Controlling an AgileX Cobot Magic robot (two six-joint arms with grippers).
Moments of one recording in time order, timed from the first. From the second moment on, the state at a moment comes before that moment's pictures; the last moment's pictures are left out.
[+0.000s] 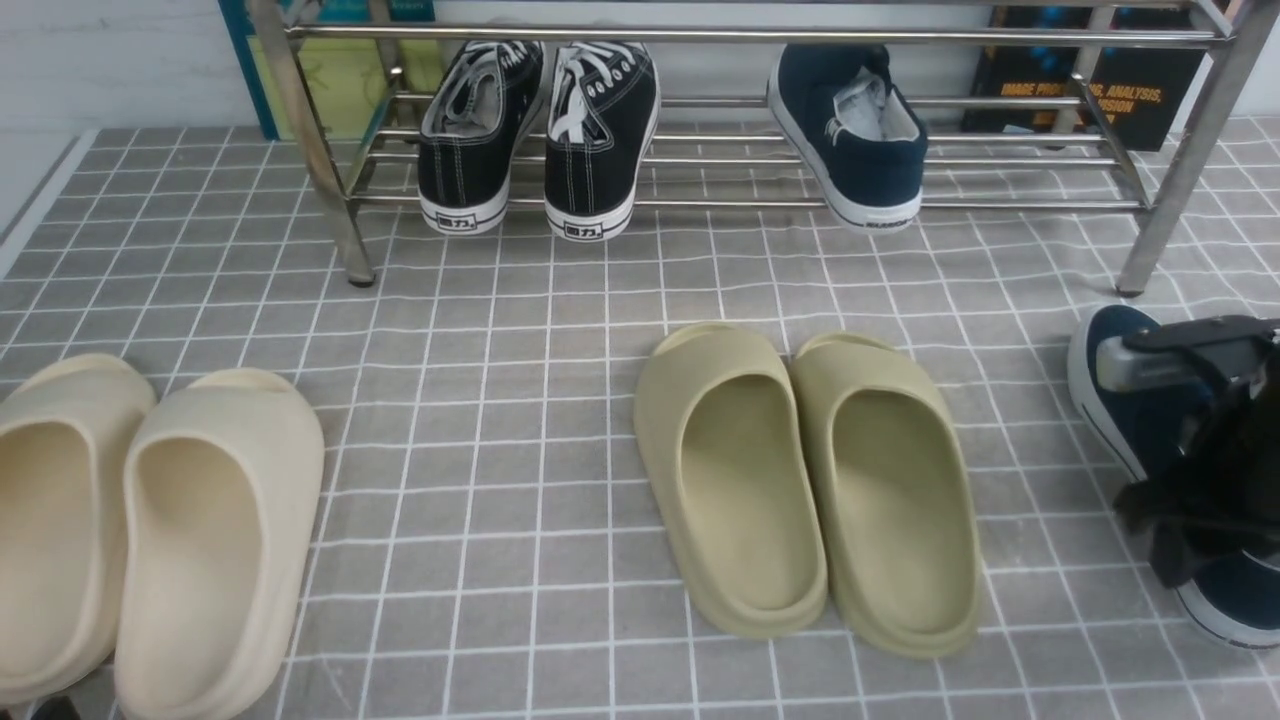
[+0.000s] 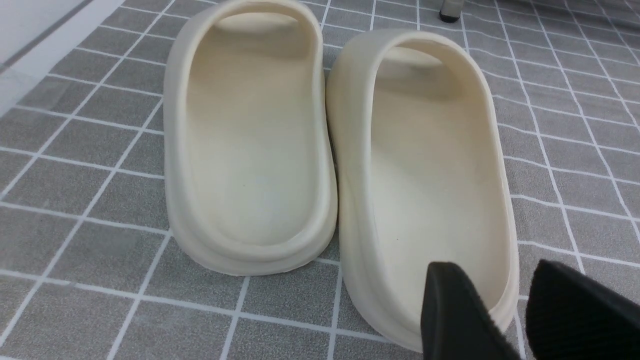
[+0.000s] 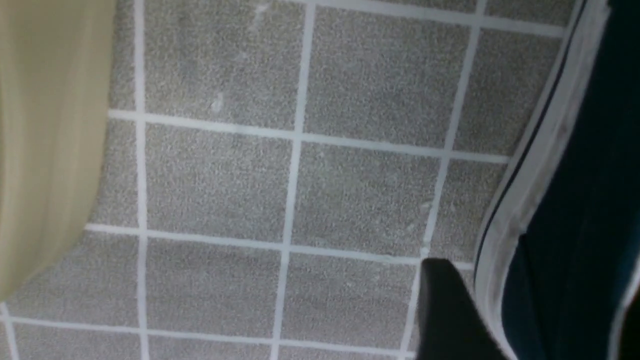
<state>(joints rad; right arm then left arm) 0.07 1.67 -1.00 0.04 0.89 -0.06 0.08 -0.01 0.03 0.03 0.38 -0.20</state>
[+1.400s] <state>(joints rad) 0.07 2.14 -1.97 0.20 1.10 -0.21 0.08 -0.01 0.03 0.03 0.38 -0.20</state>
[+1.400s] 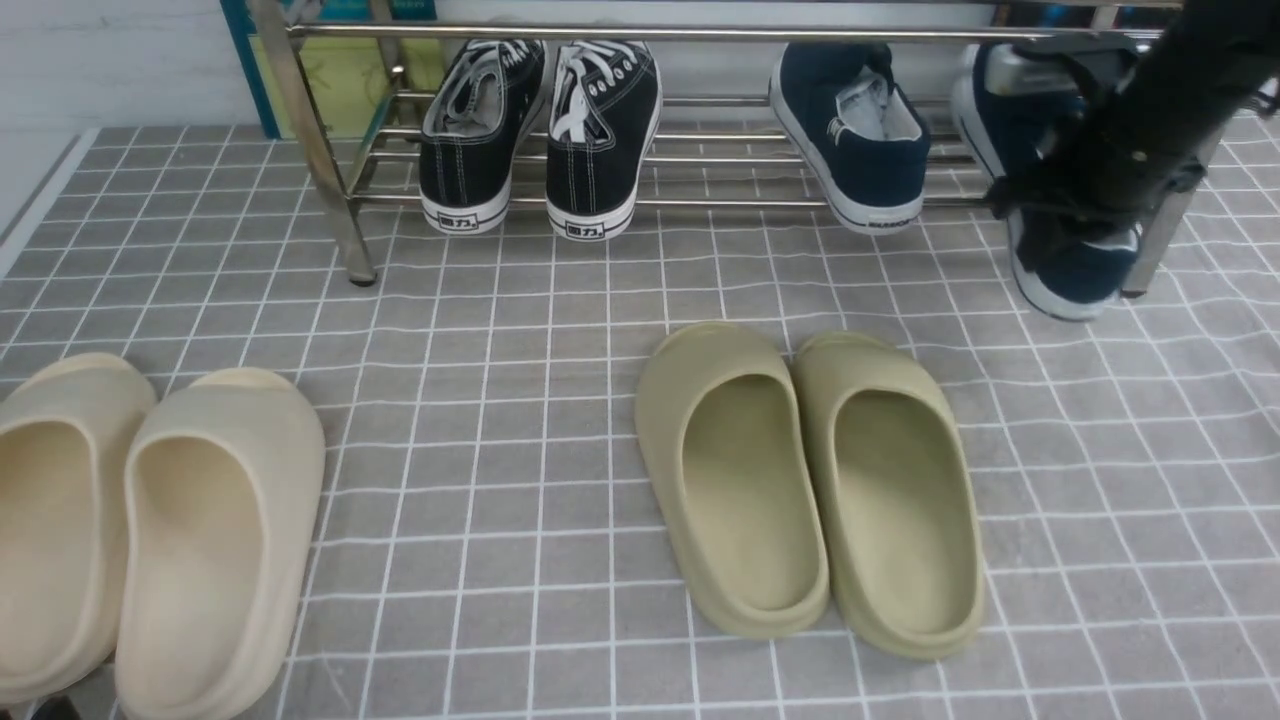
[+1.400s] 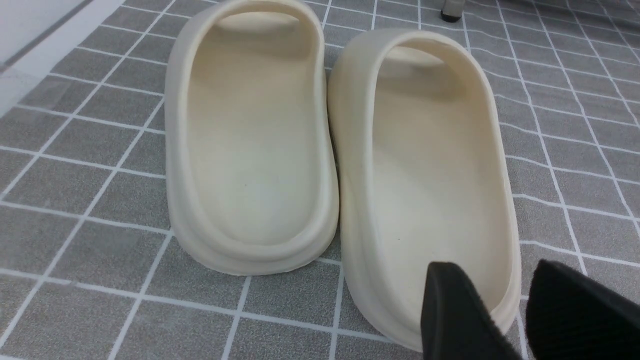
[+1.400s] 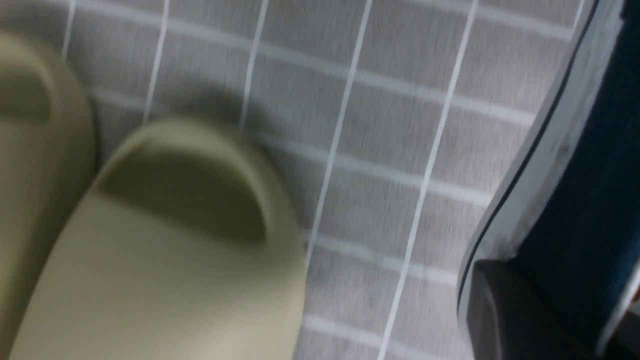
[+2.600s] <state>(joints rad) 0.07 2.33 -2.46 0.20 1.25 -0.19 0.08 -0.01 0.03 0.03 0.38 -0.20</state>
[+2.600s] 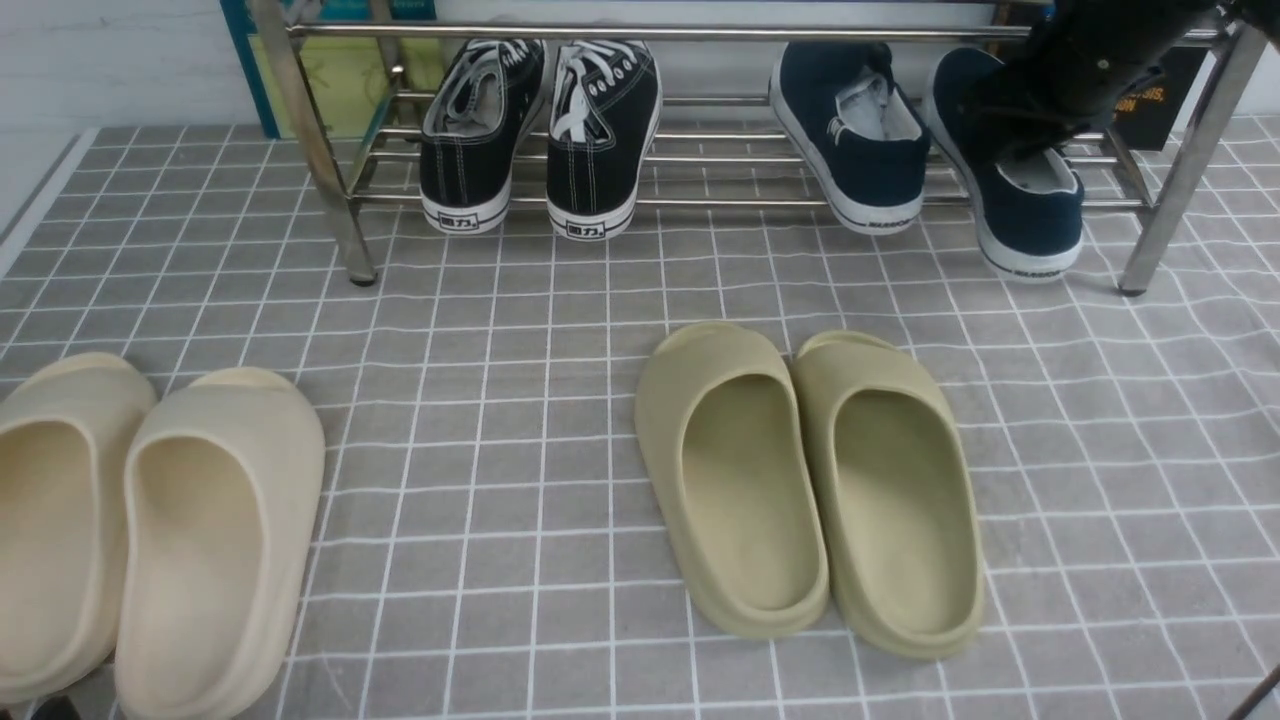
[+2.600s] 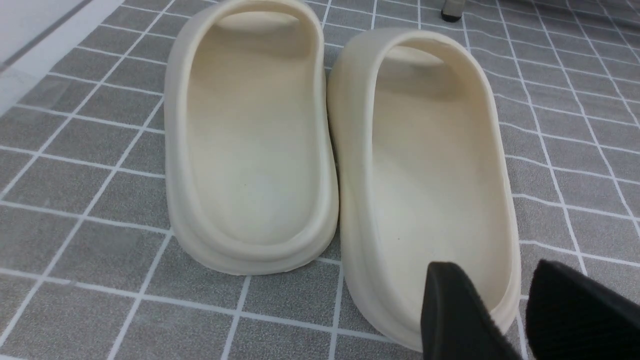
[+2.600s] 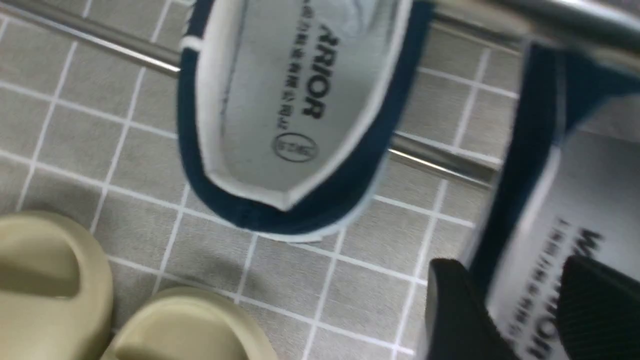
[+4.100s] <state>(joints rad) 0.07 2.06 -1.94 0.10 1.00 -0.09 0.08 -0.01 0.03 0.03 0.38 -0.20</state>
